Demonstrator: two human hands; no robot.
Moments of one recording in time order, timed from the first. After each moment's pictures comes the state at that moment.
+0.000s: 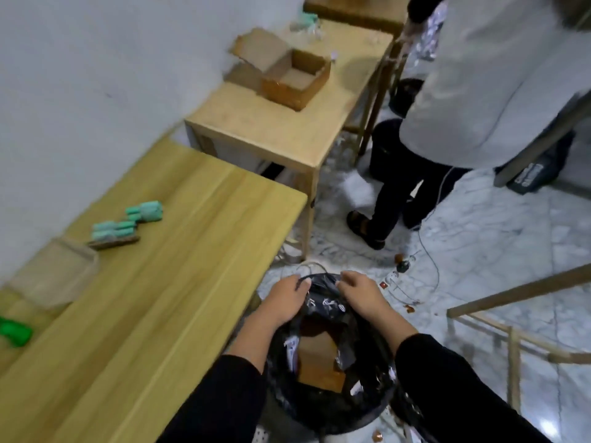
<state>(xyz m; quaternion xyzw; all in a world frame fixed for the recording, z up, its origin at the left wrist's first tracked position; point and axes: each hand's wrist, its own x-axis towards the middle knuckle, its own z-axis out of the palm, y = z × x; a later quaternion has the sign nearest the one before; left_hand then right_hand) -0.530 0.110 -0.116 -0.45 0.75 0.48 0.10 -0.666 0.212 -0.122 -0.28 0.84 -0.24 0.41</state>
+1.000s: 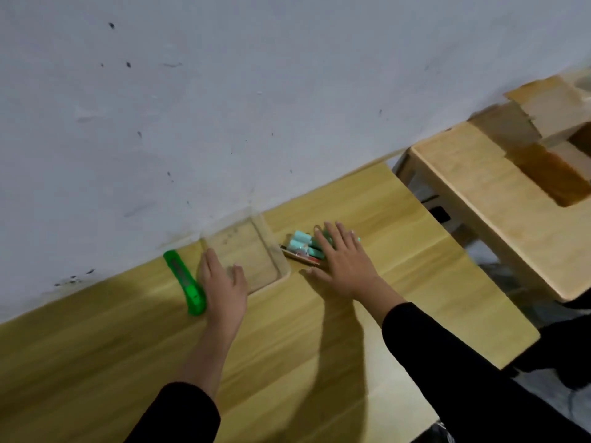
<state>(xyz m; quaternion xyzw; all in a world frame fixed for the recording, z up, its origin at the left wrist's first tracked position) -0.226 -0.112 -0.143 -0.80 0.45 0.25 -0.29 -0.445 -0.155 -0.130 -0.80 0.58 0.04 0.15</state>
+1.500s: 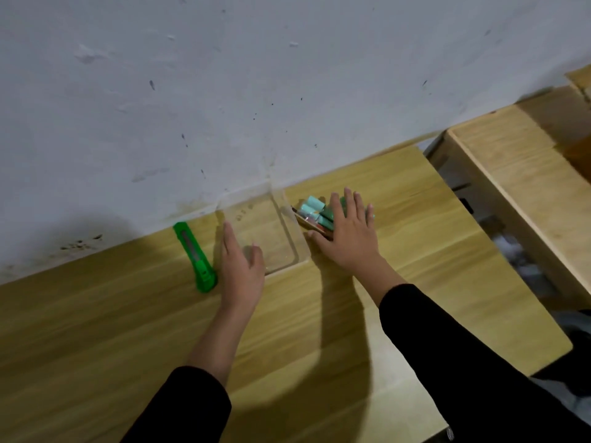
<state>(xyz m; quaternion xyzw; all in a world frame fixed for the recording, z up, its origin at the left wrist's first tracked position) -0.235 -0.111 -0.145 -0.79 0.45 0.25 -0.33 -0.412 -0.182 -0.145 -0.75 0.65 -0.02 0.13</state>
